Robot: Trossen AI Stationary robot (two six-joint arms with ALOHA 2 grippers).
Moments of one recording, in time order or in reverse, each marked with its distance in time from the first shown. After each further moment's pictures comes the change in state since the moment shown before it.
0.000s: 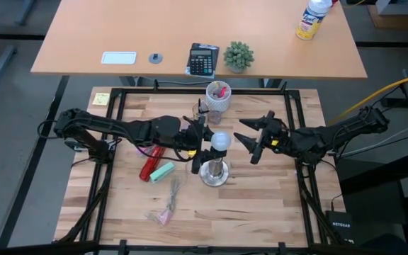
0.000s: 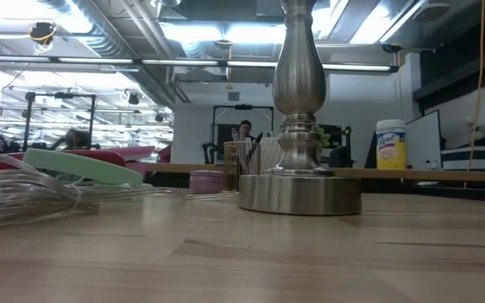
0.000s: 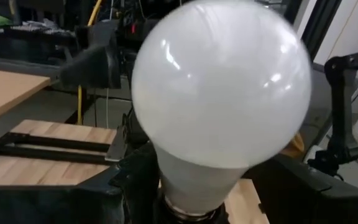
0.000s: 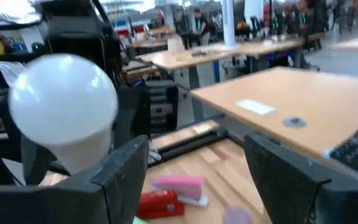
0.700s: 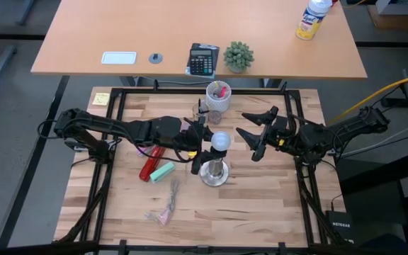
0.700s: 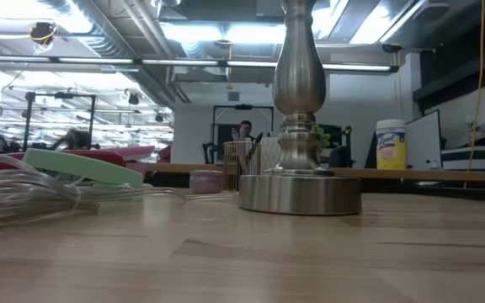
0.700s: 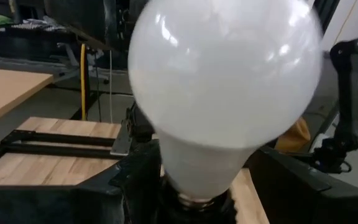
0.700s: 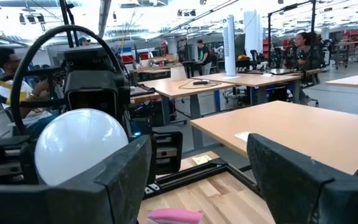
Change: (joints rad) left arm 0.002 0.000 0.000 -0.036 -0.003 0.042; right arm 0.000 0.000 0.000 0.158 -0.001 -0.159
